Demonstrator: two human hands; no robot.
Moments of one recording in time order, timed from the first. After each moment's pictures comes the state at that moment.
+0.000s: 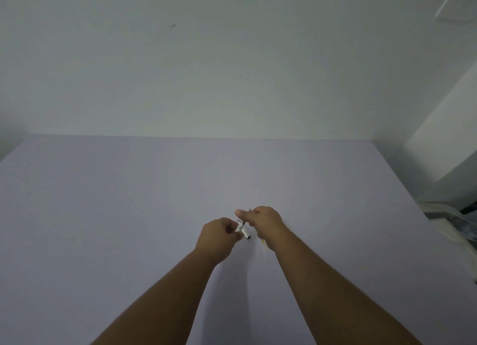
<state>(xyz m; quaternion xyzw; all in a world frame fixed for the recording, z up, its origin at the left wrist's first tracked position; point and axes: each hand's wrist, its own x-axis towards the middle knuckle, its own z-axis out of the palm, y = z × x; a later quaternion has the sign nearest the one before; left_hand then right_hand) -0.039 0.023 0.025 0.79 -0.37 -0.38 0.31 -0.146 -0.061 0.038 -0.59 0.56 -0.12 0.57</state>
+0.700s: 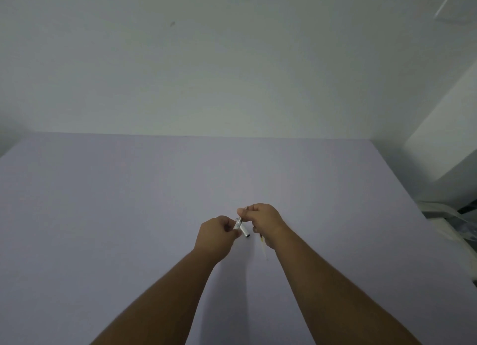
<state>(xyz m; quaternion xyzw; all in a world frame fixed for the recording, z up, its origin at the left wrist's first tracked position) -0.039 0.024 0.024 0.79 -0.34 -0.37 0.34 -0.146 -0.062 0.036 -0.56 0.53 -0.16 0.62</state>
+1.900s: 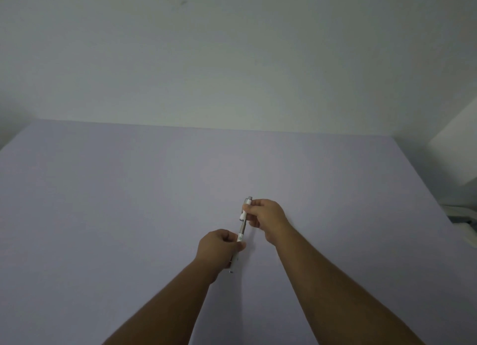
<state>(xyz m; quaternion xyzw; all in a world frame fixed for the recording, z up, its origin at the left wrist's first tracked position) -0.023 0.035 0.001 0.77 -0.21 -0.48 0.36 -0.111 -0.084 -0.001 -0.48 0.53 -0.19 0.67</state>
